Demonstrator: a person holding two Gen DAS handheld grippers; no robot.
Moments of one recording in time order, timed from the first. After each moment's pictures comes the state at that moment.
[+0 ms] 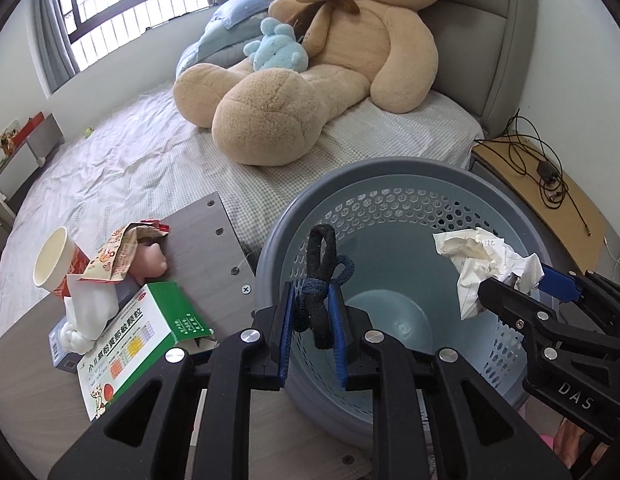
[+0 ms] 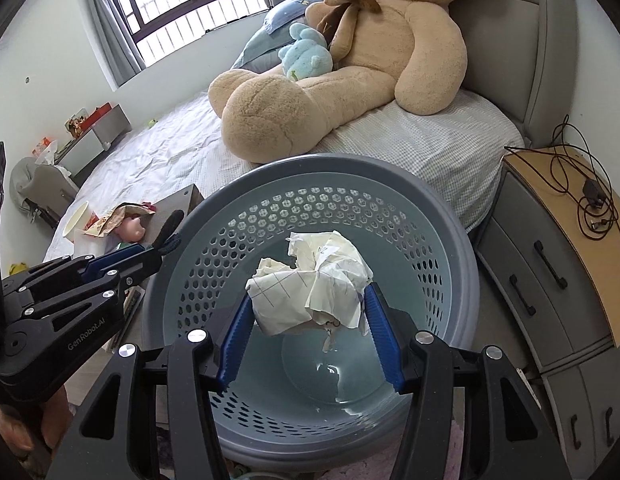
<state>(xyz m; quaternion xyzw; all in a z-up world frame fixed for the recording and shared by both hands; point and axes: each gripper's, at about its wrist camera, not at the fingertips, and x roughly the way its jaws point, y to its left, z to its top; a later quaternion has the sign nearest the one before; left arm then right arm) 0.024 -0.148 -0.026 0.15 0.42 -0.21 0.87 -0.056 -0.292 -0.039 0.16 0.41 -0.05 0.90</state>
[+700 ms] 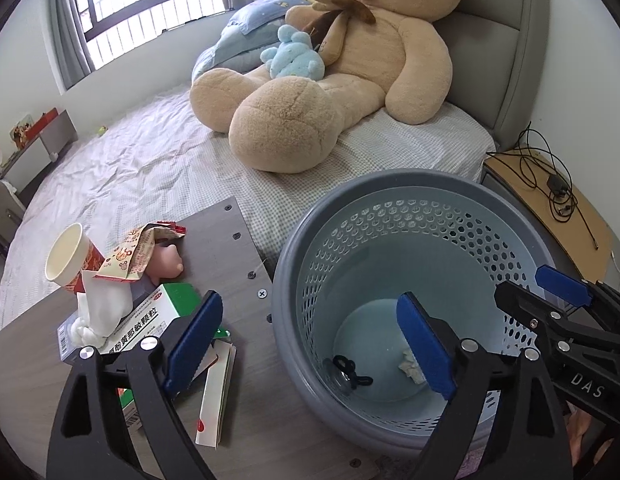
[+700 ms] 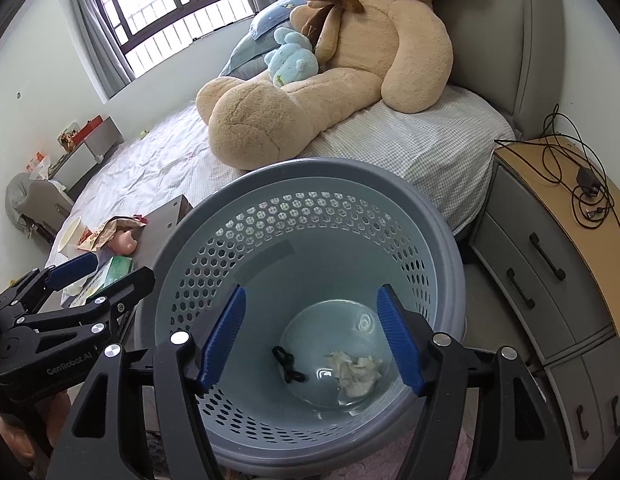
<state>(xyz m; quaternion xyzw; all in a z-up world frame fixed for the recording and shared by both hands) 0.024 -0.140 -0.020 0.14 0.40 -0.19 0.89 -0.060 -0.304 -0.039 0.17 0.40 -0.06 0.90</state>
